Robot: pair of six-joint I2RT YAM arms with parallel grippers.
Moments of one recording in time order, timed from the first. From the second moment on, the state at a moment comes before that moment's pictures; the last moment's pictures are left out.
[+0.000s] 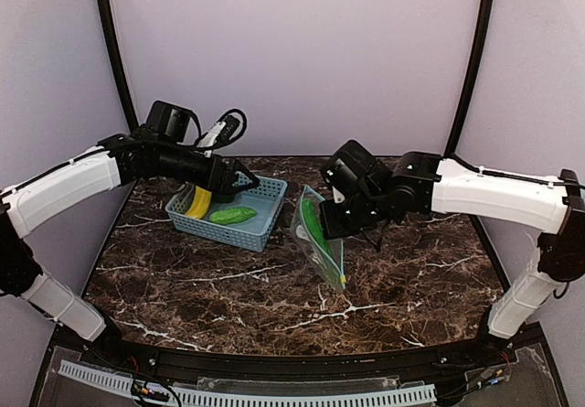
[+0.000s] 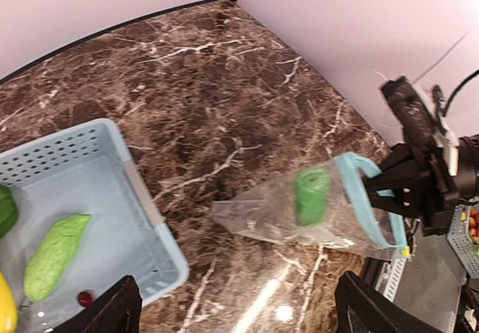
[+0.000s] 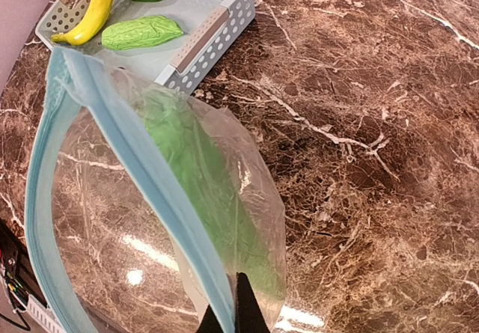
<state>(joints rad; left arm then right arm) -0.58 1.42 1.29 -0.50 0.48 -0.17 1.05 1.59 1.41 -0.78 0.25 0.64</state>
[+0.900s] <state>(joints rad) -0.38 1.99 1.57 -0.68 0.29 0.28 1.02 1.63 1.44 -0.79 0.20 0.64</state>
